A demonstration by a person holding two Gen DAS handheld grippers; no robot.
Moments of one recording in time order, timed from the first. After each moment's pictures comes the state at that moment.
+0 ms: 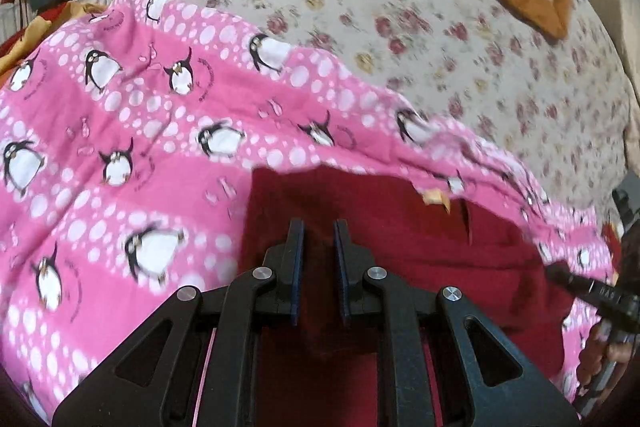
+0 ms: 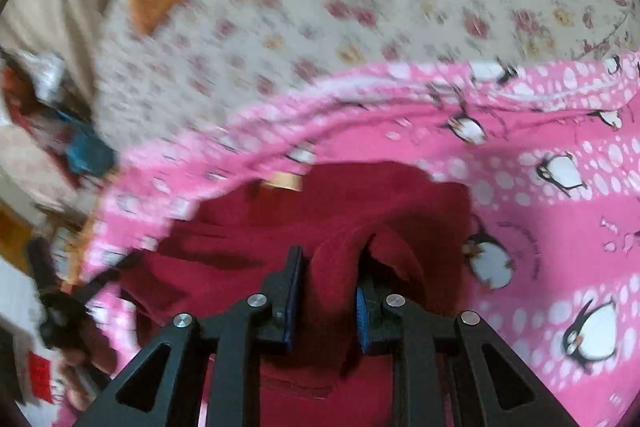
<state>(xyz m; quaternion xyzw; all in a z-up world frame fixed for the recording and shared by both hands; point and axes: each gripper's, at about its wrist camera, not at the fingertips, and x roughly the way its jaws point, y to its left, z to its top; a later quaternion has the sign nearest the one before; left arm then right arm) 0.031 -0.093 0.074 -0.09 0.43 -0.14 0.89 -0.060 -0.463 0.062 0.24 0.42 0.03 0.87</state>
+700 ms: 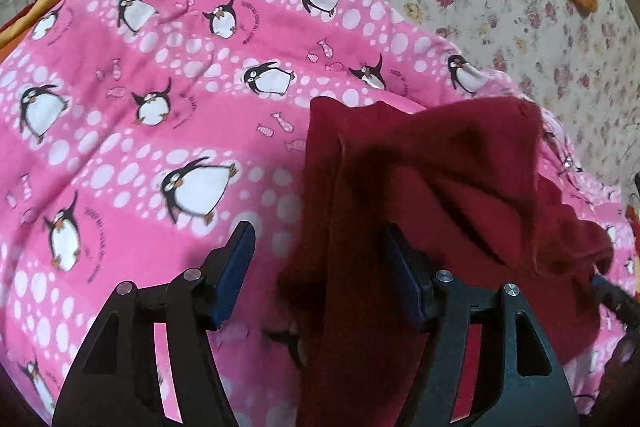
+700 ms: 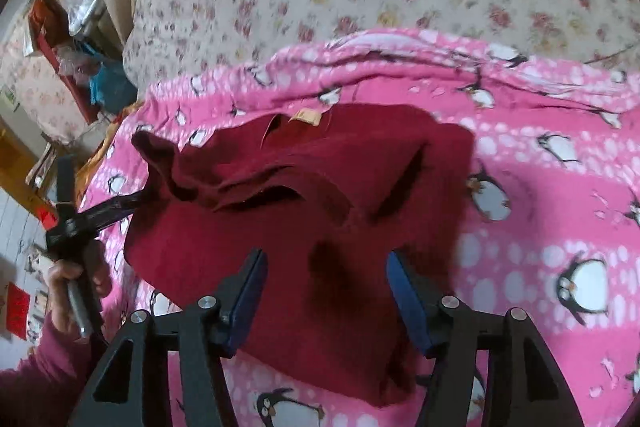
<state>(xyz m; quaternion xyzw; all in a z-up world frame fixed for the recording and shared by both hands) 0.016 -0.077 0.031 -0.06 0.48 -0.10 0.87 -0.121 -0.433 0.058 0.16 0.43 0.09 0.88</state>
